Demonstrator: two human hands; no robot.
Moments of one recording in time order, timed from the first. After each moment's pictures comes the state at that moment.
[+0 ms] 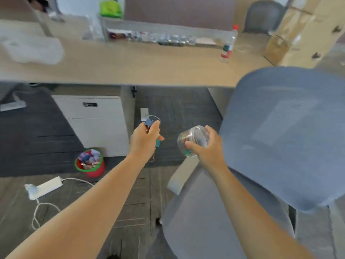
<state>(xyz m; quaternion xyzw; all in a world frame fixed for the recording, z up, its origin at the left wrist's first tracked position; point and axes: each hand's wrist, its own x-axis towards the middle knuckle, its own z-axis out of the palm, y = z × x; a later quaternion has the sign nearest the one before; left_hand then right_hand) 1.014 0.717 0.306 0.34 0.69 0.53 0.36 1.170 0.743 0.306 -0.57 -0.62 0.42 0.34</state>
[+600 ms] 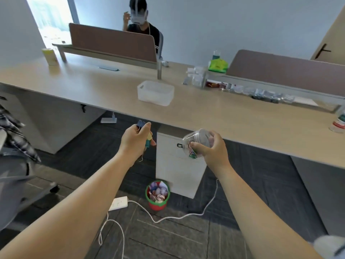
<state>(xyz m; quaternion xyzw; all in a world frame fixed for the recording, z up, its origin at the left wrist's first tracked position) 0.639 0.640 0.393 0.23 0.75 0.58 0.22 0.789 0.759 0.373 -0.41 -0.71 0.49 0.29</state>
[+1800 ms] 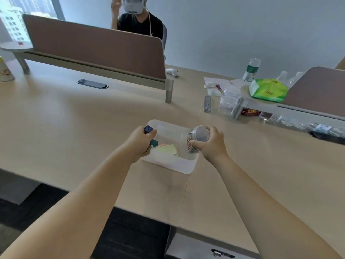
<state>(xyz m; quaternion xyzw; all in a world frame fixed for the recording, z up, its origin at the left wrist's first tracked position) 0.220 0.985 0.371 0.20 0.74 0.52 0.37 0.364 1.098 0.365 -0.46 -0.75 0.41 0.21</state>
